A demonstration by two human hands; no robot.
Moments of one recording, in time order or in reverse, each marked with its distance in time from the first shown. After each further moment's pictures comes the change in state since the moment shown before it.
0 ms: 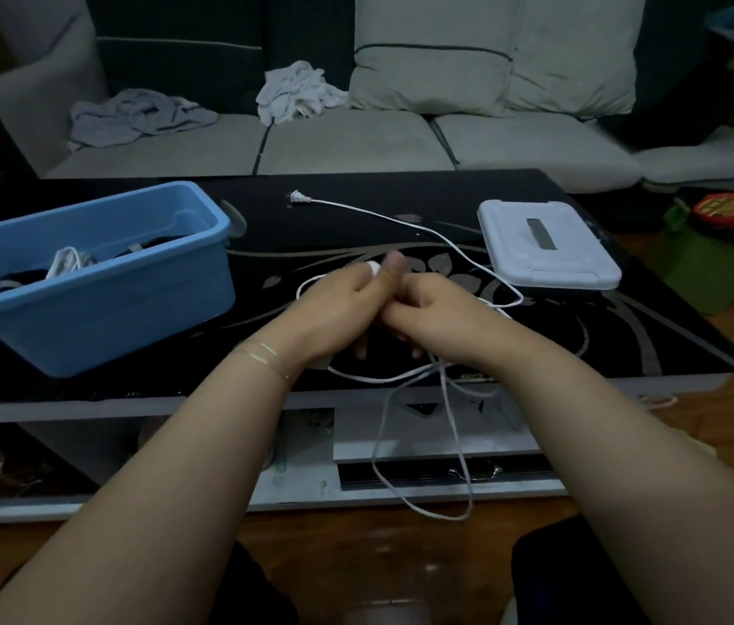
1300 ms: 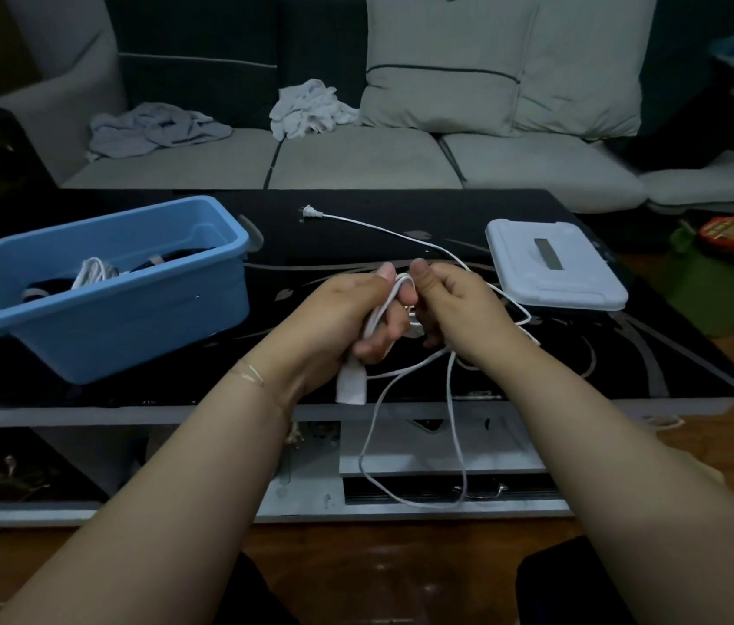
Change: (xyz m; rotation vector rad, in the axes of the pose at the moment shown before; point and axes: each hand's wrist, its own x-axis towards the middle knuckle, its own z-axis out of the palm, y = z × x) left_hand -0.011 0.011 -0.007 -0.796 -0.133 -0.027; right_hand 0.018 0.013 -0.006 0.136 0.333 -0.018
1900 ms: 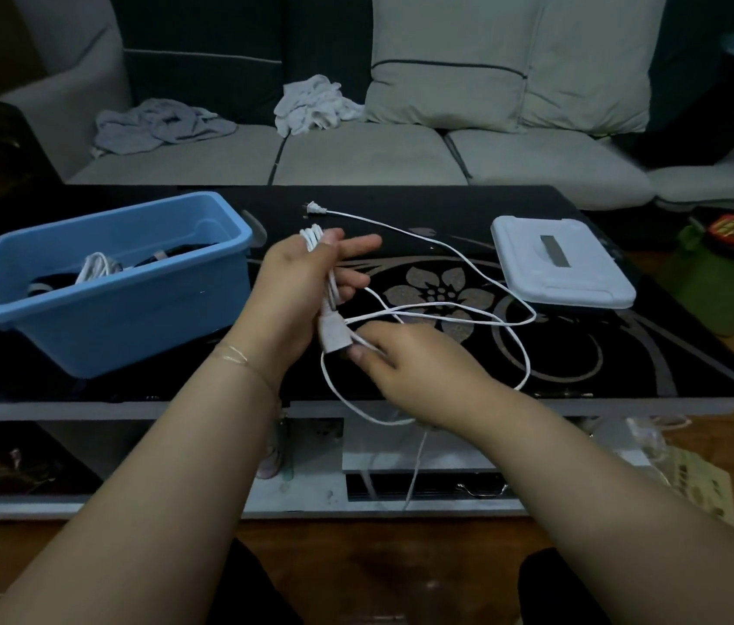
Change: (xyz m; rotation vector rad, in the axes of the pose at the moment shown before) left_hand 0.008 0.007 -0.027 -0.054 0.460 0.133; right_hand -0.039 -0.016 0.036 -0.631 -0.287 -0.186
